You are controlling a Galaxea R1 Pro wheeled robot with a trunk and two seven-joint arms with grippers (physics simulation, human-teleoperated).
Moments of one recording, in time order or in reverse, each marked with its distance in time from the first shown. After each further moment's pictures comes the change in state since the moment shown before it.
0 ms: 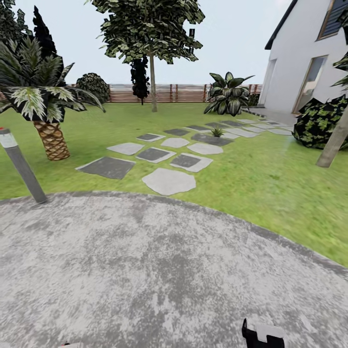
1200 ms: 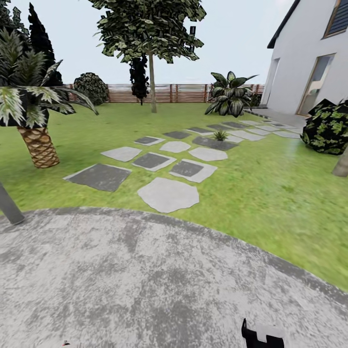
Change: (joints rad) left arm 0.000 0.000 0.000 0.000 0.000 0.000 0.000; right arm 0.000 0.002 0.000 0.000 -0.001 0.000 0.000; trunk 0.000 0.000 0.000
